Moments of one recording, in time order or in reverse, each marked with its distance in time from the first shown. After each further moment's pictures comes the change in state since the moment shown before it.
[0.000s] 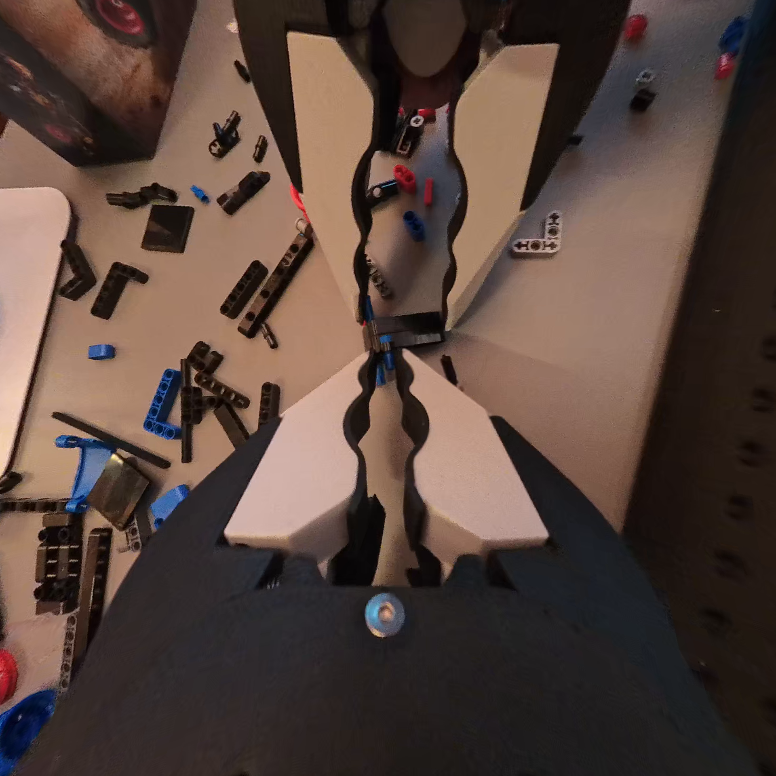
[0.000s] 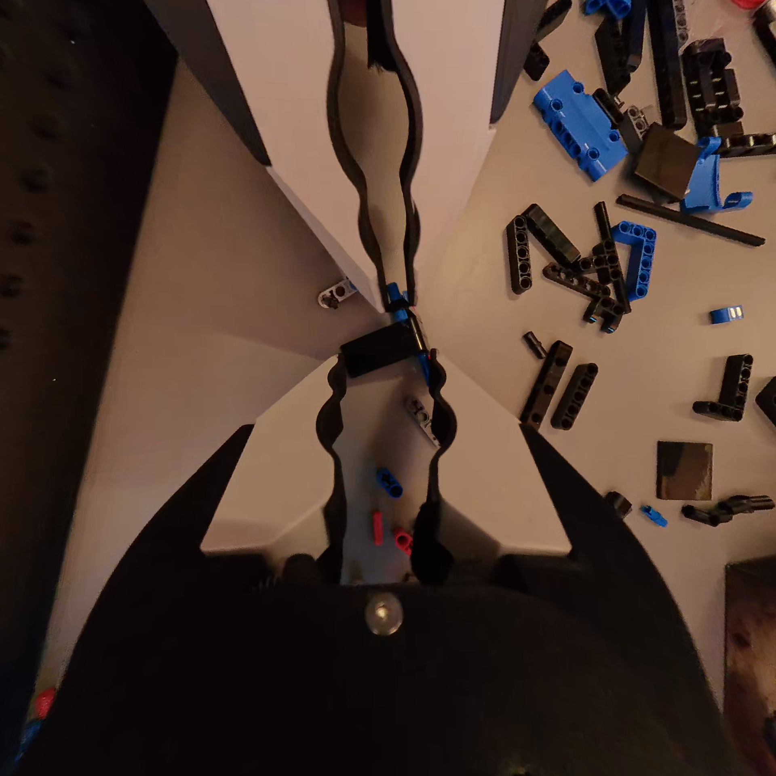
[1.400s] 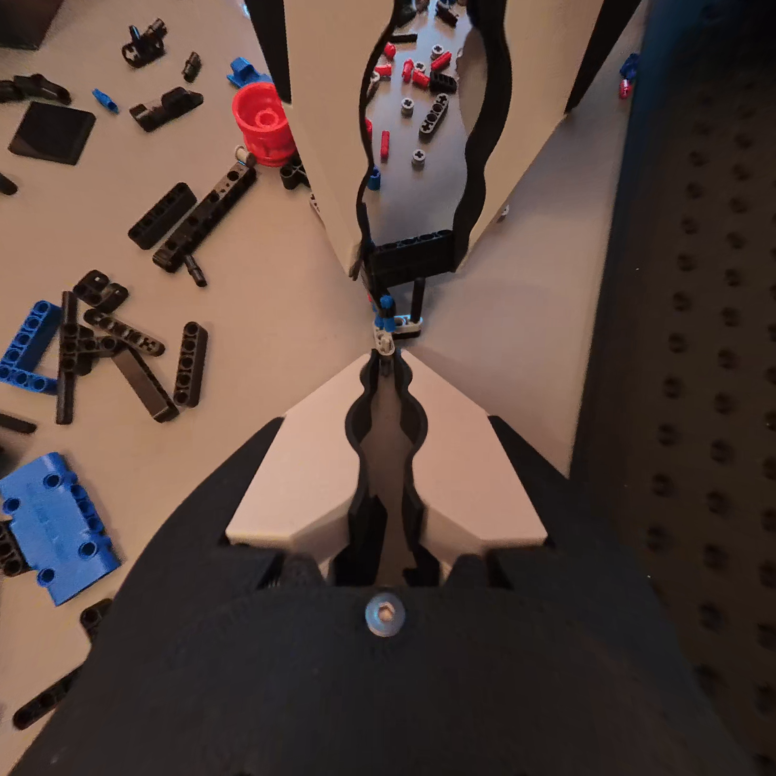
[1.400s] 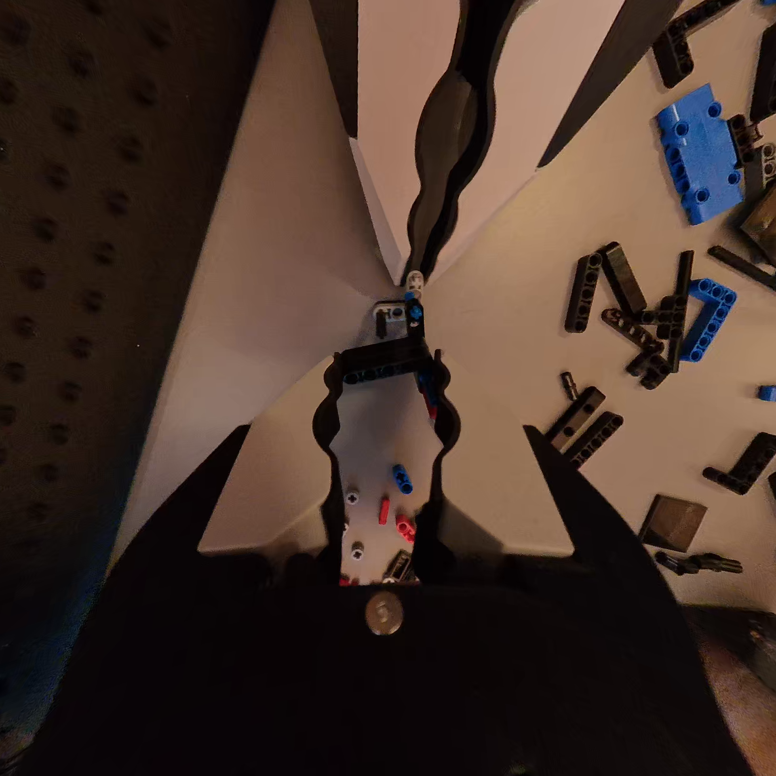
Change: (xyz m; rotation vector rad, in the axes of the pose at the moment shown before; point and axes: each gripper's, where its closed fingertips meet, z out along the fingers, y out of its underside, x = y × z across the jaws) left arm 0.022 0.028 -0.005 0.063 0.197 -0.153; right arm -0.021 -0.009 -0.004 -0.198 -0.168 -0.150
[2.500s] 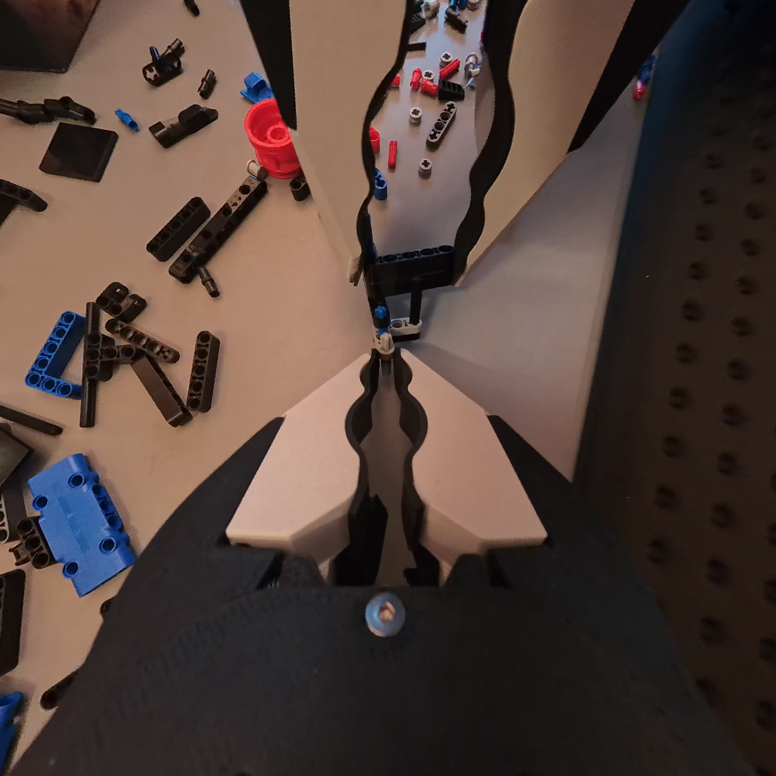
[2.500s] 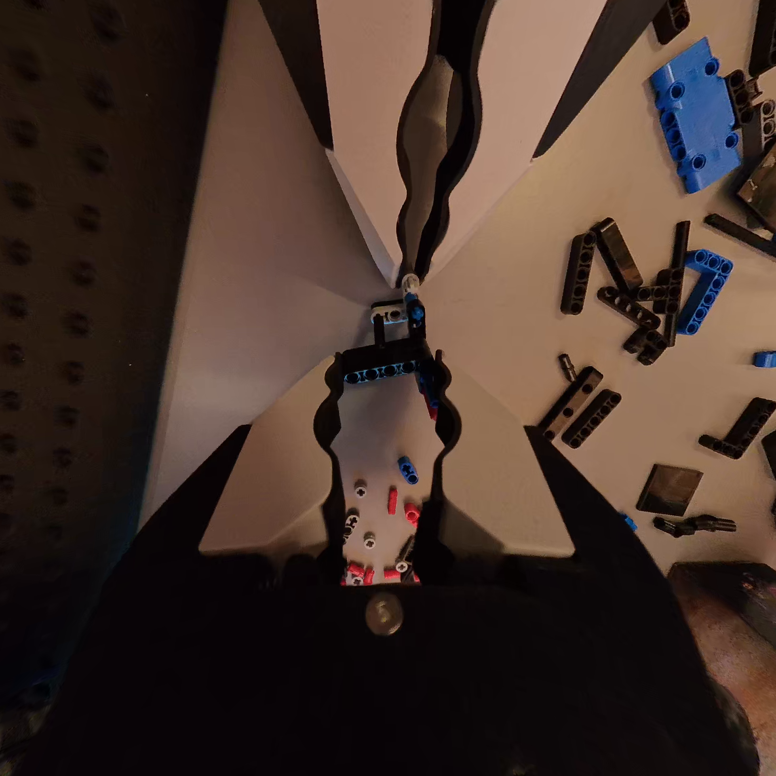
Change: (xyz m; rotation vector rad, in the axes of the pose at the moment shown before) left arm -0.001 -0.005 -0.001 -0.008 -0.039 0.017; right arm 0.000 0.002 -0.001 -0.081 0.049 0.060
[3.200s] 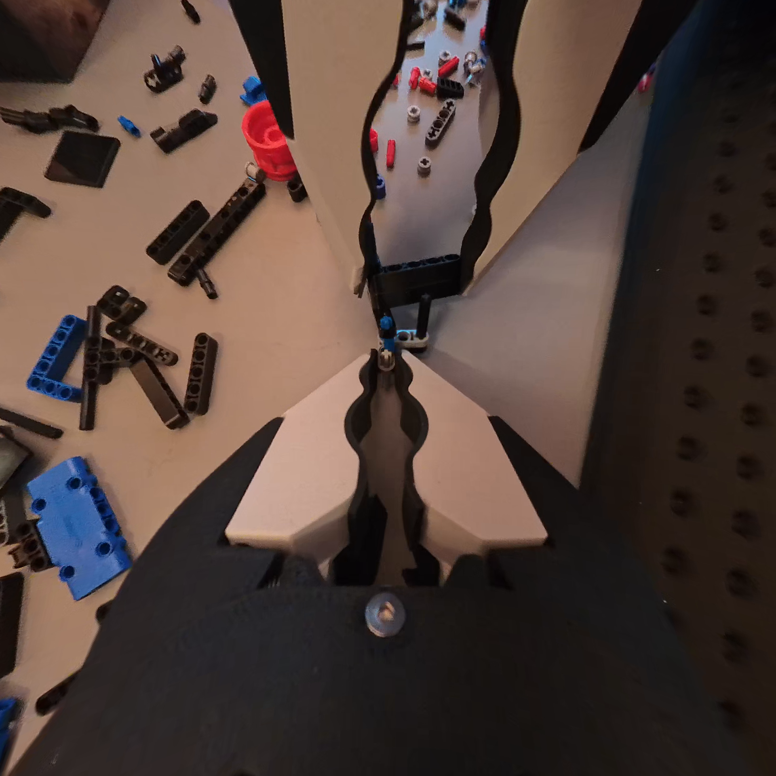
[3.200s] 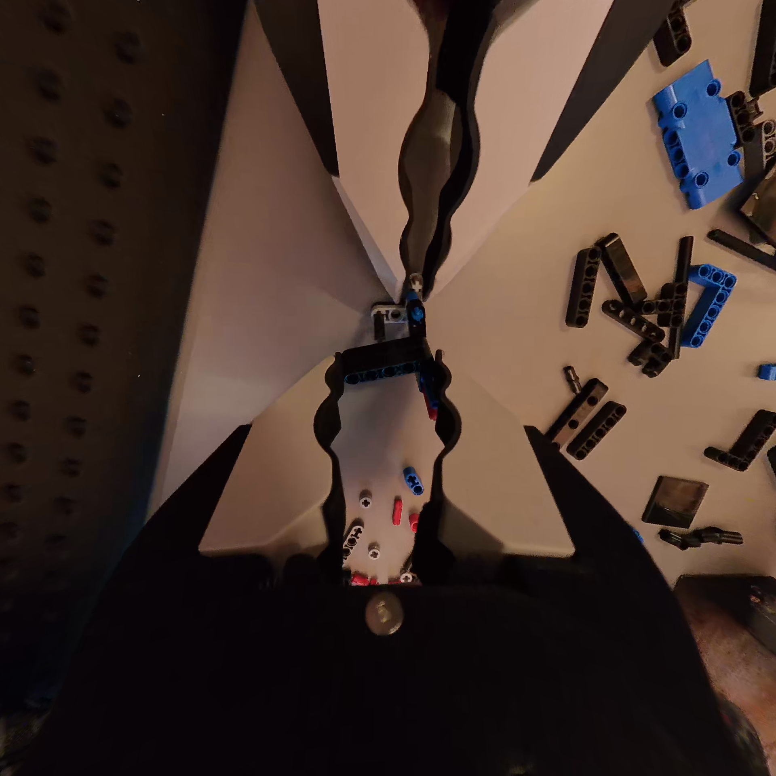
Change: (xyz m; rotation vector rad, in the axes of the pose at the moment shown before) left arm 0.000 0.001 0.003 0.017 -0.022 0.021; right arm -0.004 -0.006 0.002 0.020 -0.006 -0.003
